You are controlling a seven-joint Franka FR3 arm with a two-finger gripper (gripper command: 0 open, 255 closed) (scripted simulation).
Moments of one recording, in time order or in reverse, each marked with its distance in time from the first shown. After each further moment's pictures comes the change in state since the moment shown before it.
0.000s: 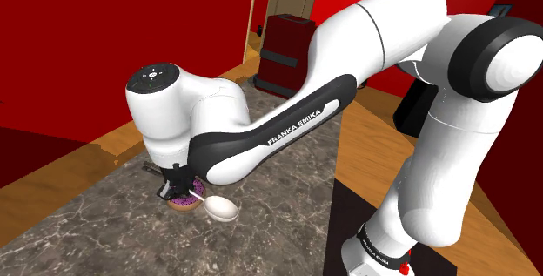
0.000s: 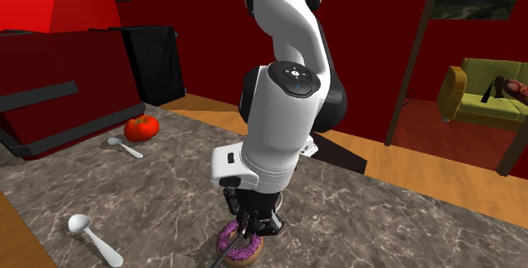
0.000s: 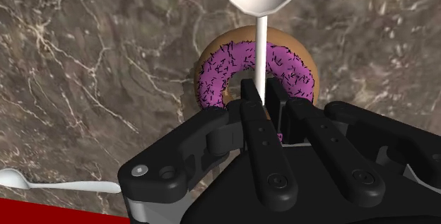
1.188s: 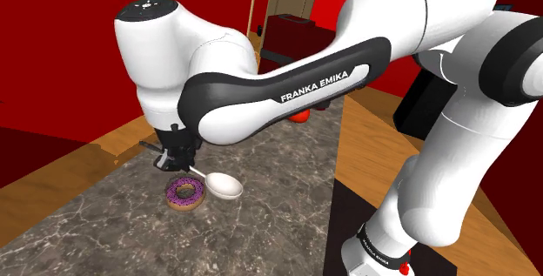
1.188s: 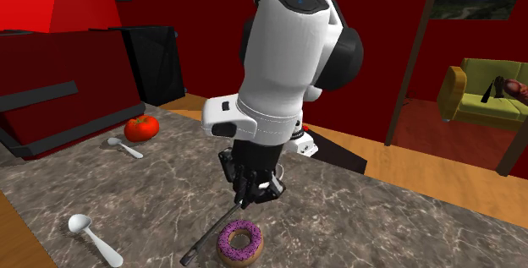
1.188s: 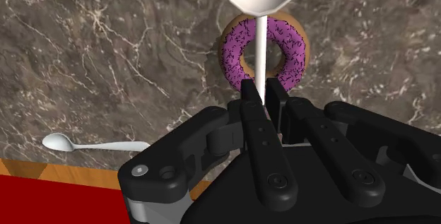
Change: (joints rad) arm -0.016 -0.107 0.018 0.105 0.098 -0.174 -0.100
